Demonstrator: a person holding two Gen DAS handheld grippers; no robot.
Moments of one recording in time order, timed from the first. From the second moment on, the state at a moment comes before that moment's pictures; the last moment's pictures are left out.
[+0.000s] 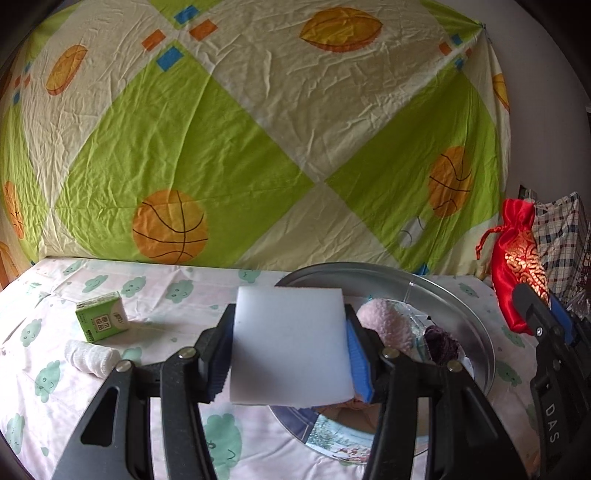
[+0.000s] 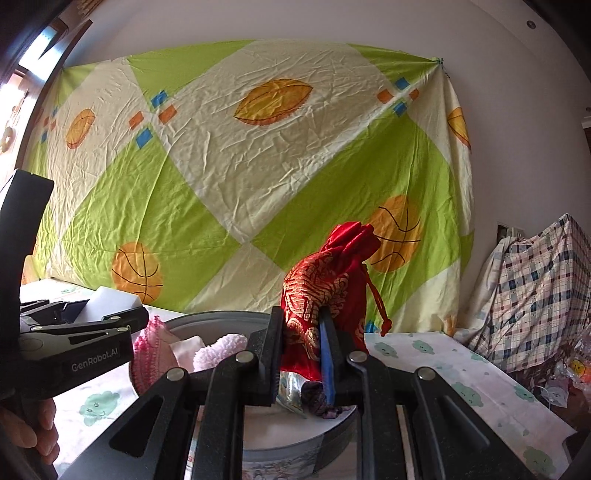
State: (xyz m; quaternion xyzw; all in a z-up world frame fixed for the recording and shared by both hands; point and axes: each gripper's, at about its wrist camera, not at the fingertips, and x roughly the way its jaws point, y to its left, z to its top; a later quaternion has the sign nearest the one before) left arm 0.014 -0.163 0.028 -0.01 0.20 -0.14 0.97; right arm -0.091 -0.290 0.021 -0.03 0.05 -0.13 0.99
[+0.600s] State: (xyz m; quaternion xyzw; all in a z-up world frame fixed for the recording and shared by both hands) left arm 0.023 -0.221 0.025 0.00 0.21 -0.17 0.96; right arm -0.071 -0.340 0.018 -0.04 0.07 -0.19 0.98
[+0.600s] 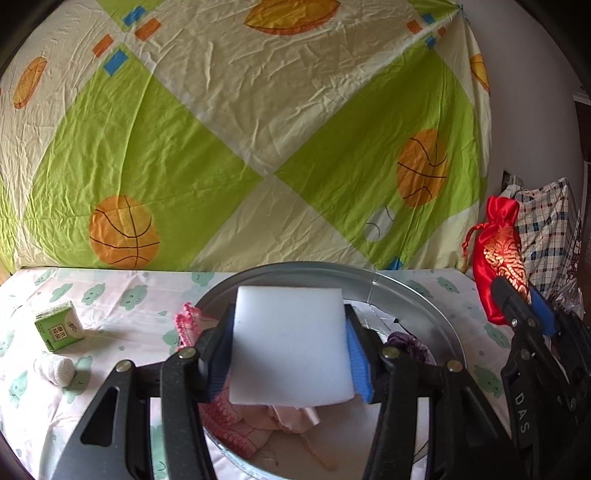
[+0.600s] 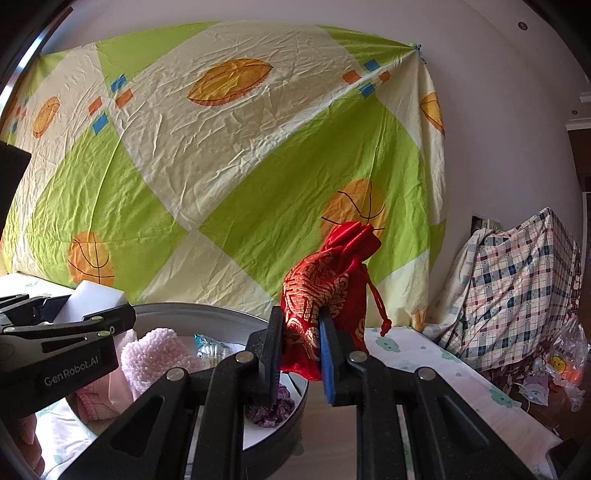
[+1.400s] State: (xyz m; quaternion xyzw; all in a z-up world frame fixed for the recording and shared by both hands) left arm 0.039 -0.226 0.008 0.03 0.25 -0.16 0.95; right arm -0.041 -0.344 0.007 -0.05 0.13 -0.16 0.98
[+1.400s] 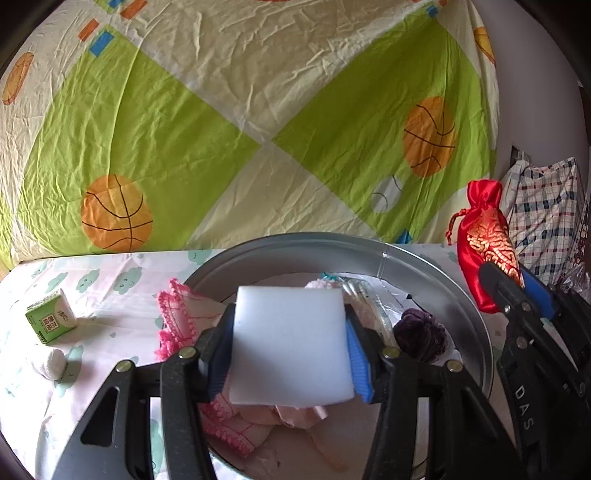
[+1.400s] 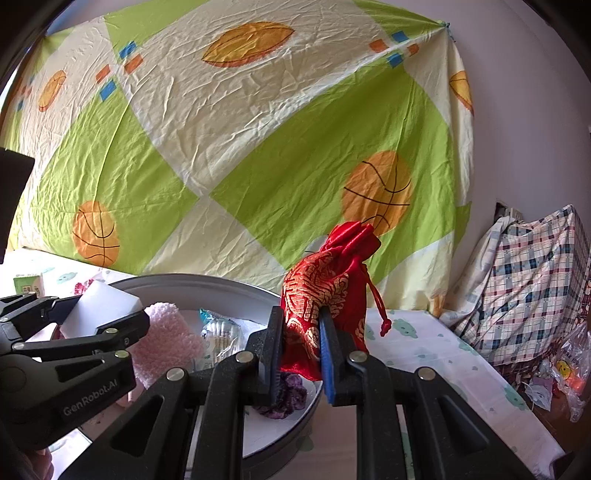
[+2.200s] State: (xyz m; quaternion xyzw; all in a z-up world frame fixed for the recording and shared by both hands) left arm 0.033 -0.216 0.006 0.03 0.23 -0.12 0.96; right arm -0.060 -0.347 0.011 -0.01 0.09 -0.16 0.98
